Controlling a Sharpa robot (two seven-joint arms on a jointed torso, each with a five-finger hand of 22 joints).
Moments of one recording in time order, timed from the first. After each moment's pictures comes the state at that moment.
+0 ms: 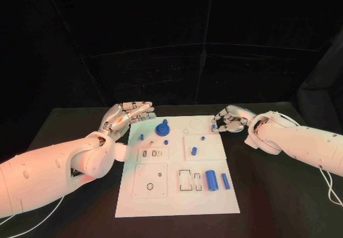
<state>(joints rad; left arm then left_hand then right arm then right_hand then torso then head) 1.18 -0.84 -0.10 1.51 -0.04 -0.24 0.64 1.16 0.09 0.06 -0.12 0.04 0.88 0.22 0.11 0.07 0.90 0.22 0.12 0.06 0.92 0.18 0.16 0.07 0.17 0.74 0.29 0.22 0.09 1.19 -0.81 -0.03 1.21 -1.18 -0.25 0.14 1.38 -0.03 0.11 0.00 0.20 0.95 0.16 0.11 0.08 1.46 0.08 1.43 1.31 1.47 0.01 1.52 1.31 0.03 1.46 0.12 1.54 1.31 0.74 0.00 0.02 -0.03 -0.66</state>
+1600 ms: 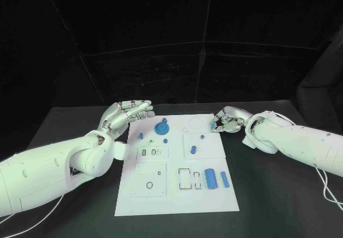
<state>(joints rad) 1.18 -0.84 -0.10 1.50 -0.04 -0.24 0.64 1.16 0.09 0.06 -0.12 0.04 0.88 0.22 0.11 0.07 0.90 0.22 0.12 0.06 0.92 0.18 0.16 0.07 0.17 0.74 0.29 0.22 0.09 1.18 -0.79 -0.03 1.19 -1.20 -0.23 0.12 1.38 0.04 0.18 -0.02 0.15 1.03 0.14 0.13 0.08 1.46 0.06 1.43 1.31 1.47 -0.01 1.53 1.31 0.03 1.47 0.10 1.54 1.31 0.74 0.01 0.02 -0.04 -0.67</state>
